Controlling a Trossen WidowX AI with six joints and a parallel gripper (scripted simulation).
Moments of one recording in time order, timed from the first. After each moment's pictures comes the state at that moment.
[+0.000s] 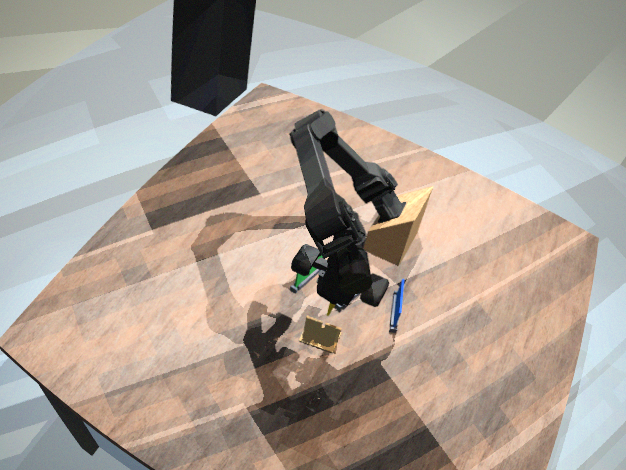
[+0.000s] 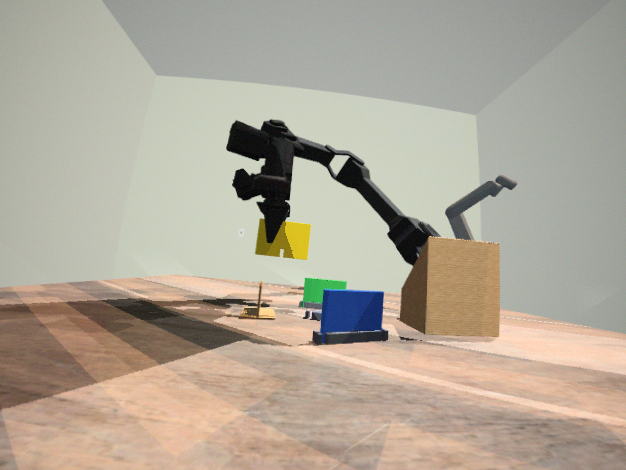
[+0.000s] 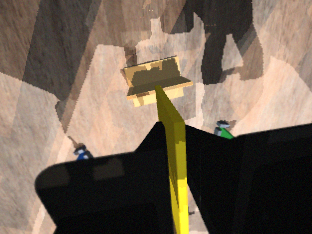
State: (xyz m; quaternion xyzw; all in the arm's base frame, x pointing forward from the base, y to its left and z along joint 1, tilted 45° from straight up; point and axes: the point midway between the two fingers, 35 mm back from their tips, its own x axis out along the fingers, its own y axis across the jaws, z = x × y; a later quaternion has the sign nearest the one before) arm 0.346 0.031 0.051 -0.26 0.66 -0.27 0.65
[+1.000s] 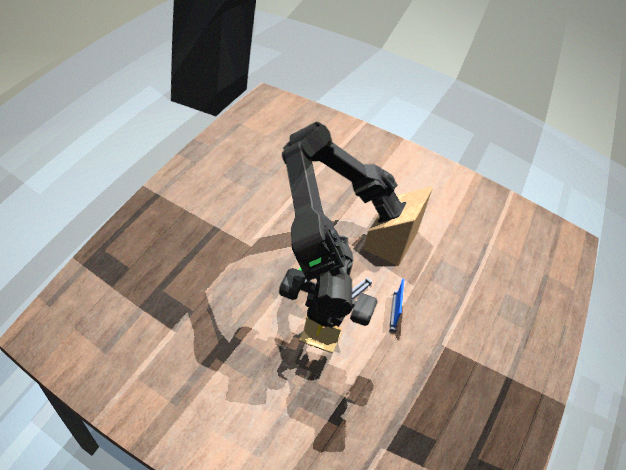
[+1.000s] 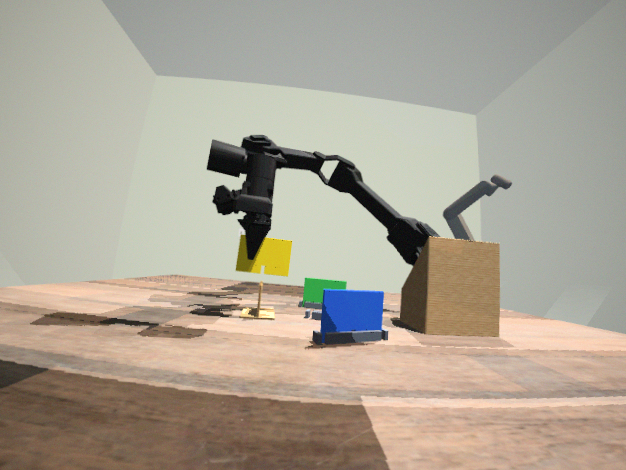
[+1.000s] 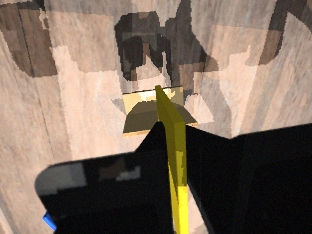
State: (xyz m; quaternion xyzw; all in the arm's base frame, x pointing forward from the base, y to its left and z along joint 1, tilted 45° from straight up) arm 0.378 0.002 0.031 -0.29 0.67 -0.24 0.64
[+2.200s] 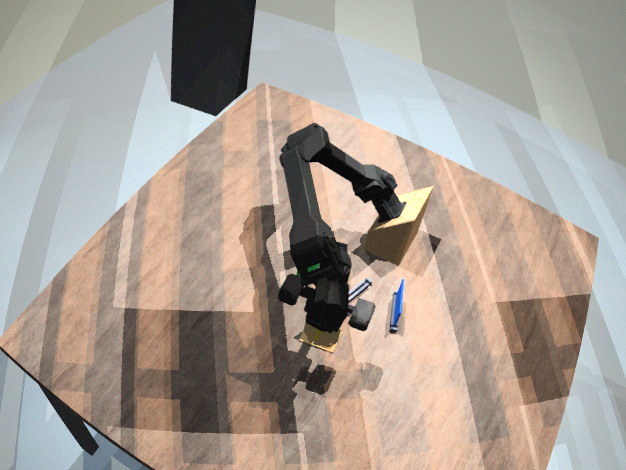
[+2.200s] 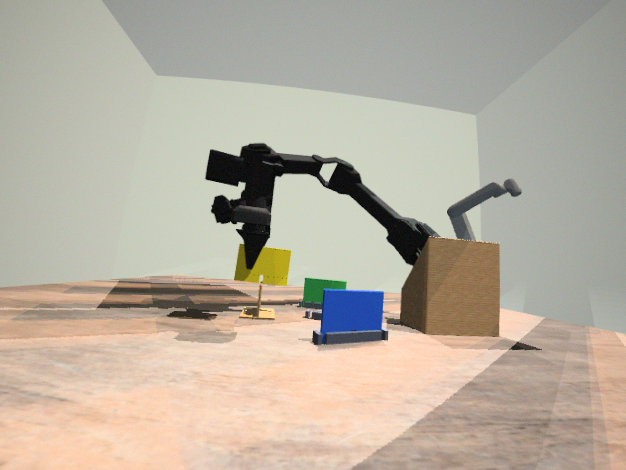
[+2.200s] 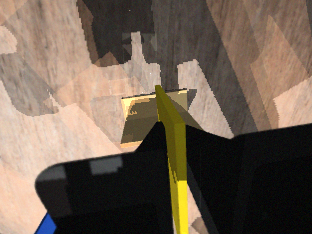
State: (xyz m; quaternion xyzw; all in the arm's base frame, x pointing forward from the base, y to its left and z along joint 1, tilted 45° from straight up) arm 0.378 -0.011 0.018 -0.29 0.67 -0.24 0.64
